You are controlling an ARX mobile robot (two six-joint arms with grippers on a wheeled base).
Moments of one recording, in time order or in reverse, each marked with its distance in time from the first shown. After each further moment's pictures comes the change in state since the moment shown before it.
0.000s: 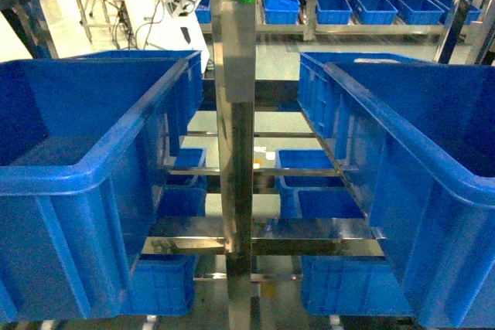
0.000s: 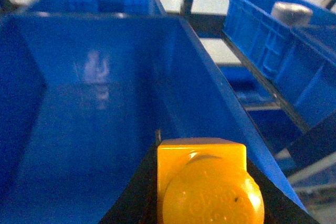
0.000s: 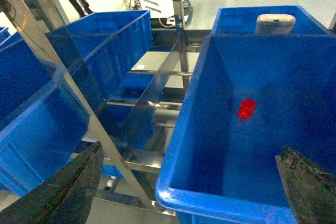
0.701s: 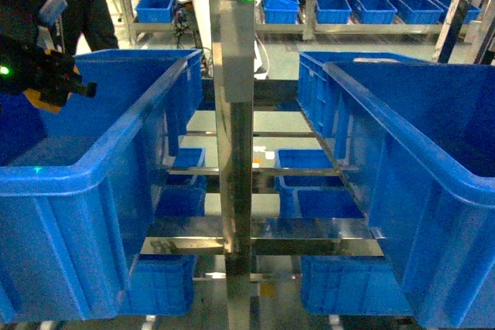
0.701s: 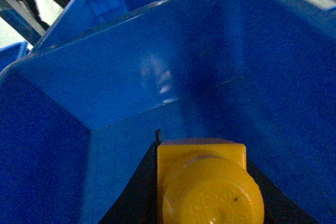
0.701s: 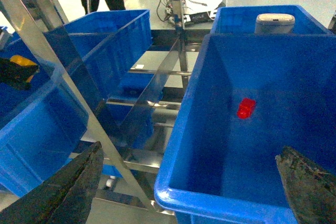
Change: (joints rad) left arm -0.040 0.750 0.412 0.293 -0.204 0.386; right arm 0.000 0.000 0.000 0.000 0.000 -0.003
